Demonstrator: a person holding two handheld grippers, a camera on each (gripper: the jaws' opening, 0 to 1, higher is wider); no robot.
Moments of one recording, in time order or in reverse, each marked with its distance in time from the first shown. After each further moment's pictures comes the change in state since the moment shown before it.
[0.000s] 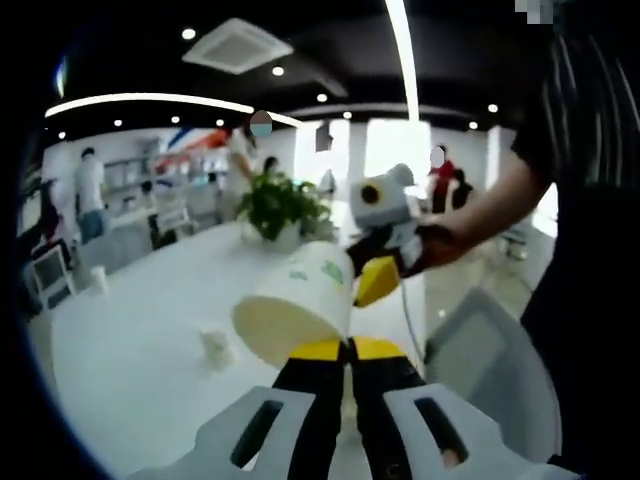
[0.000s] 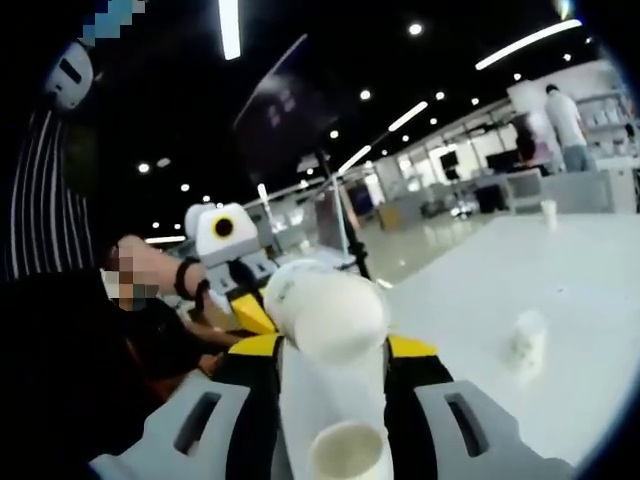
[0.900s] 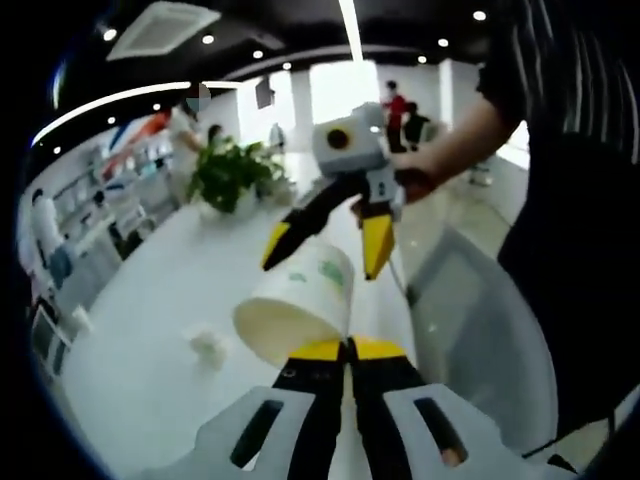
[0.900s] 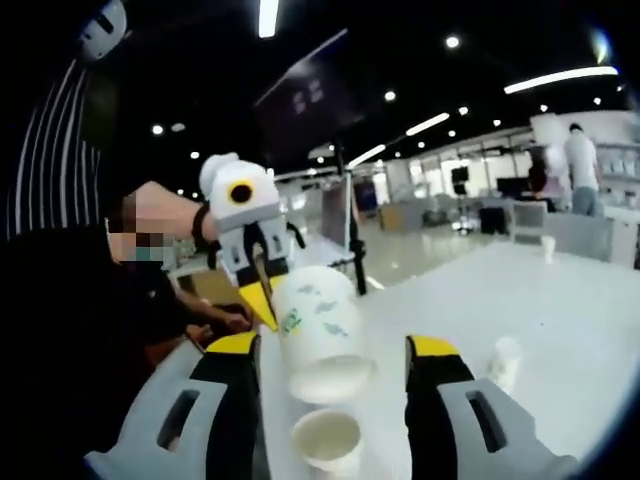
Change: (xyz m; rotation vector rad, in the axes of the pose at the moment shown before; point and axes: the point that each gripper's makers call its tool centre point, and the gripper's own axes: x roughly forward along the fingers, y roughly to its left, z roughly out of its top) left arm 0.009 -0.013 -0.006 0.192 0.278 -0.170; right arm -0.019 0.009 0.005 -0.181 0.053 -0.015
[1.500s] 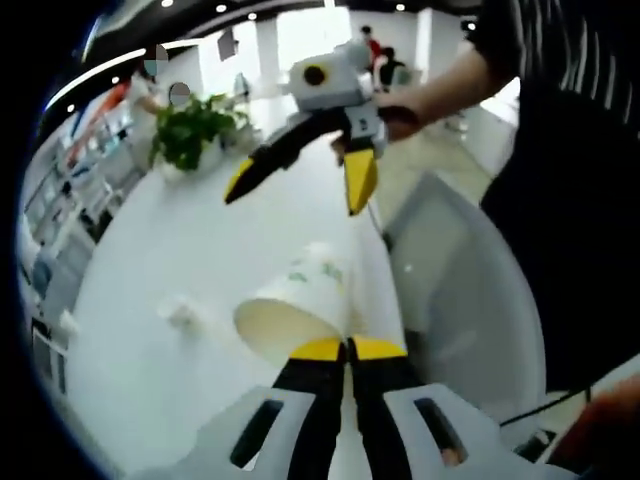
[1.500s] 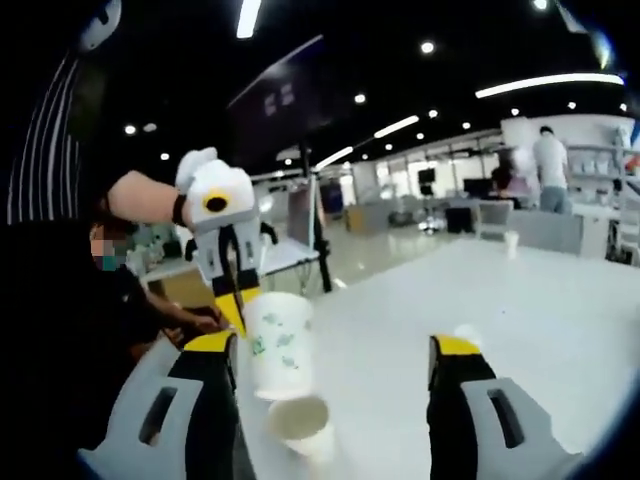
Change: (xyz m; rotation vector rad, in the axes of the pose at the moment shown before) left arm 0.014 -0.010 -0.032 0.063 0.288 -0.130; right arm -0.035 -0.034 -0.008 0.024 -0.023 -0.206
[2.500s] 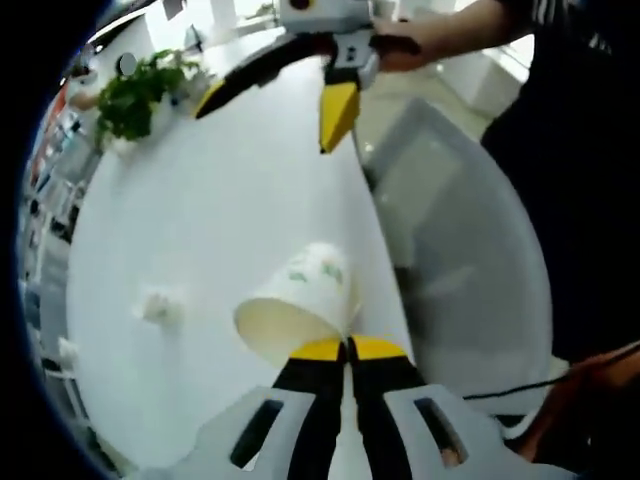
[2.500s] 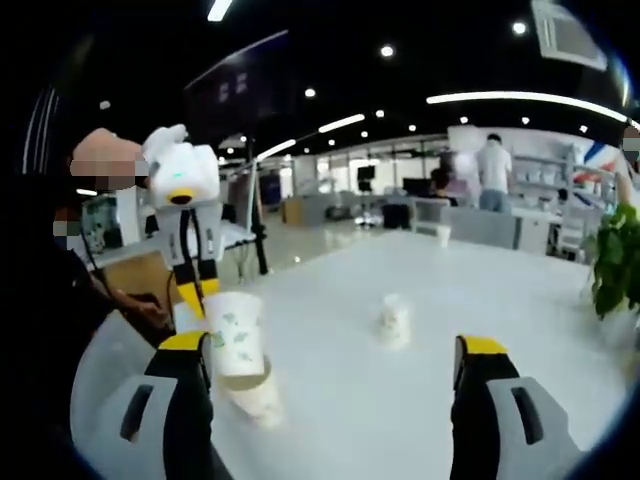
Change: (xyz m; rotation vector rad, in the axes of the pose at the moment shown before) left arm 0.030 0.003 -0.017 0.066 0.319 -0.087; right arm -0.045 -0.033 -0.031 -0.029 0.039 -0.252
